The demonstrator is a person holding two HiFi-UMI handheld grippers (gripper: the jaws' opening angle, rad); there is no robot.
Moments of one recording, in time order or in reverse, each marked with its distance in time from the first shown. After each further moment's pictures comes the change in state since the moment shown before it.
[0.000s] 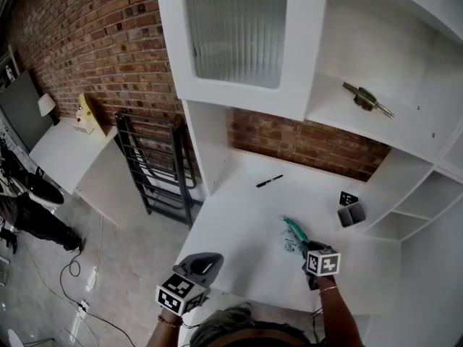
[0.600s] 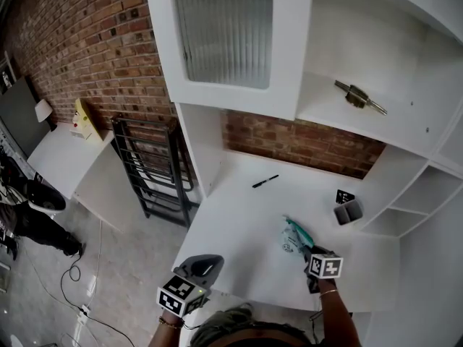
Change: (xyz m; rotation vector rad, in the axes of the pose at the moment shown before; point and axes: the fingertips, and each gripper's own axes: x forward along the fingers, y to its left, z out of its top) left arm 0.005 -0.011 0.000 0.010 0.007 -0.015; right arm -0.011 -0.026 -0.031 0.127 -0.009 -0.042
